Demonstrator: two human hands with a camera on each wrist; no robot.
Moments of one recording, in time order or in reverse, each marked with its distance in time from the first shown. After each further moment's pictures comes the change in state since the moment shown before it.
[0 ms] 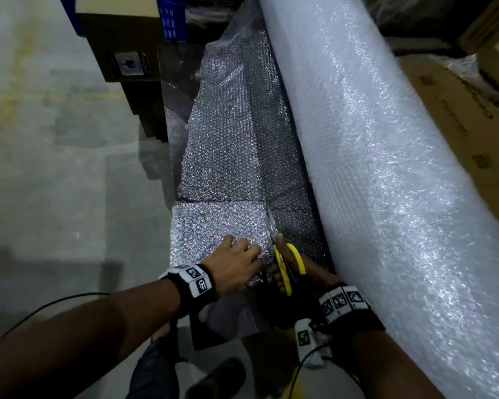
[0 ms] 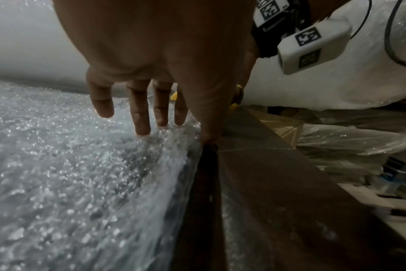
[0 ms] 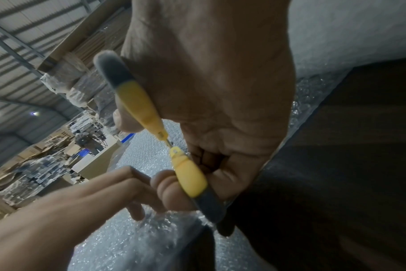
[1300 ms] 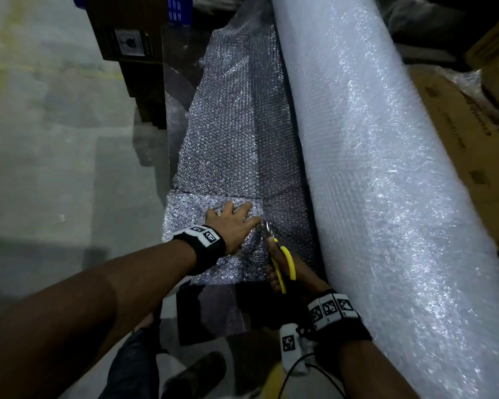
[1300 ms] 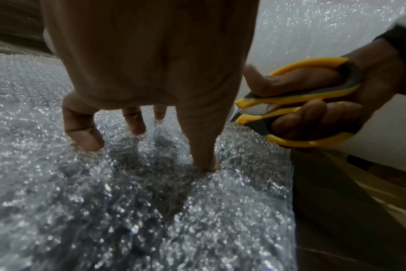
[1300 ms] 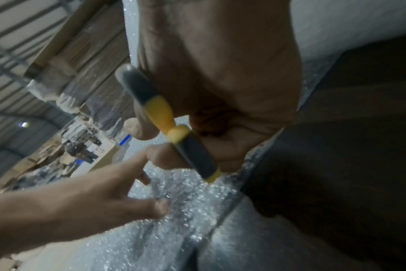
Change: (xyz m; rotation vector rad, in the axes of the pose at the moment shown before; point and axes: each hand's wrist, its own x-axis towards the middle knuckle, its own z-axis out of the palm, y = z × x) left_hand 0.047 -0.043 -0.007 -0.305 -0.210 -0.376; right_hand 0.008 0.008 0.000 -0.059 0.088 -0.081
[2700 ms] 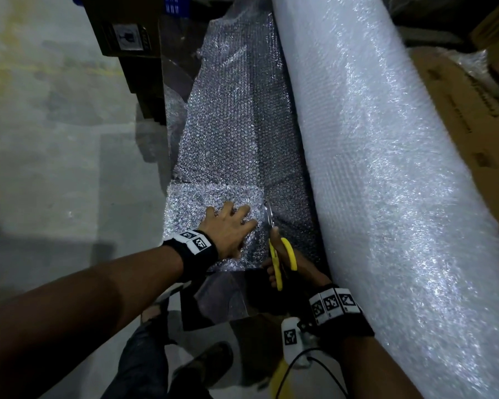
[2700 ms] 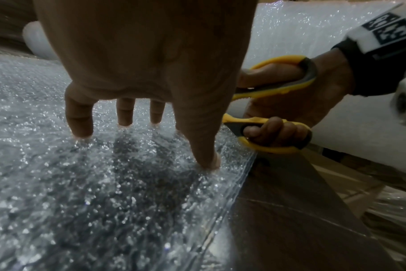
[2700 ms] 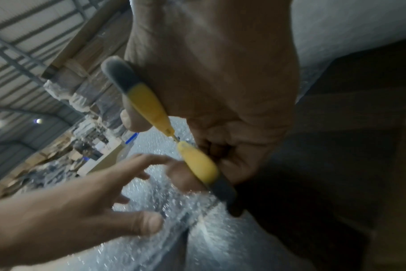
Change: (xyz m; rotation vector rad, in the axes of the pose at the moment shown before) left_hand -0.024 0.006 0.022 0.083 0.057 0.065; right_hand -0.010 0.007 0.005 0.002 -0.005 0.140
